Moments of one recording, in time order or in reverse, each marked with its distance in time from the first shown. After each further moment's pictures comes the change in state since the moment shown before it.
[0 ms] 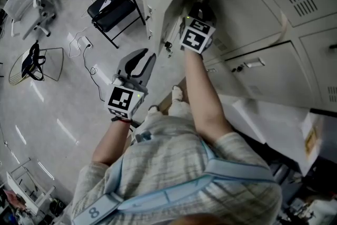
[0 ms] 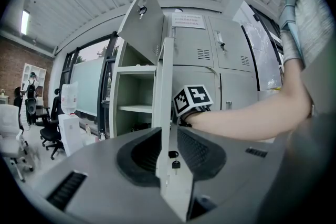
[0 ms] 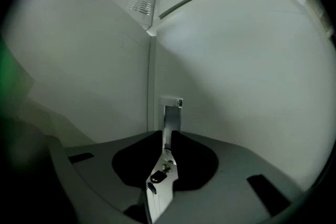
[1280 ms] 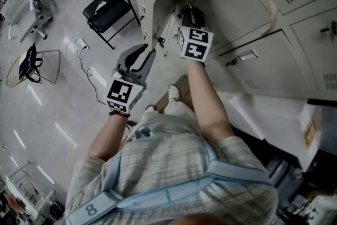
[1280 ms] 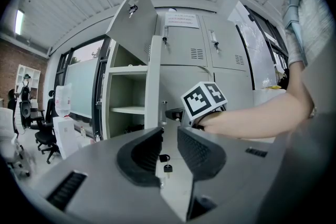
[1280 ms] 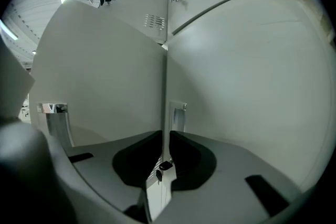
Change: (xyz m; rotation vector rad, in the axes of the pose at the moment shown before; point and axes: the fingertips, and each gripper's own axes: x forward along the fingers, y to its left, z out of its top) left arm 0.007 -0.020 0.006 0.027 -0.008 -0.044; right arm -0.043 0.005 -0.007 -0.093 -0.031 0.192
